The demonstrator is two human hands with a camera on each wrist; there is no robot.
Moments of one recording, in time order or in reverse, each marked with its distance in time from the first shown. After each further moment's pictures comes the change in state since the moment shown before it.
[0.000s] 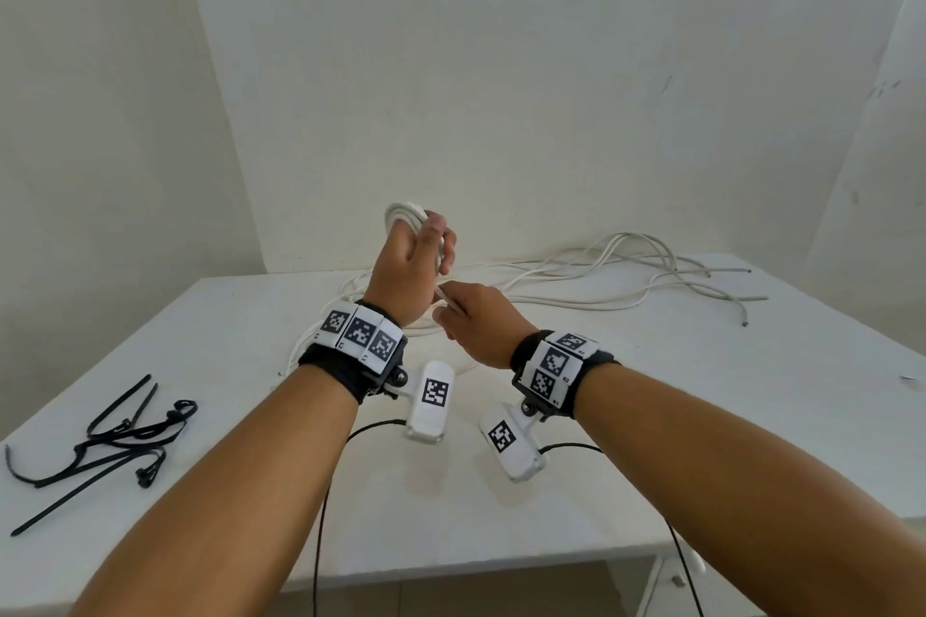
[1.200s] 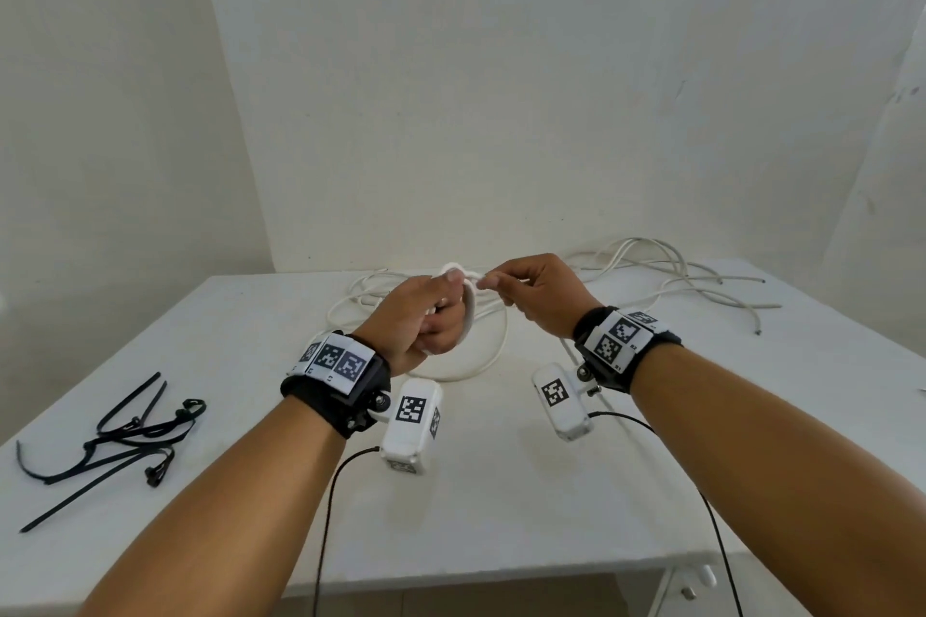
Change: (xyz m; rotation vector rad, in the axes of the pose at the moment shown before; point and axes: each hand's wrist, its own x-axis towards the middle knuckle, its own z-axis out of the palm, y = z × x) left_hand -0.029 -0.016 -0.017 -0.518 -0.367 -0.442; right_hand 0.003 0.027 -0.053 0.250 0.138 0.019
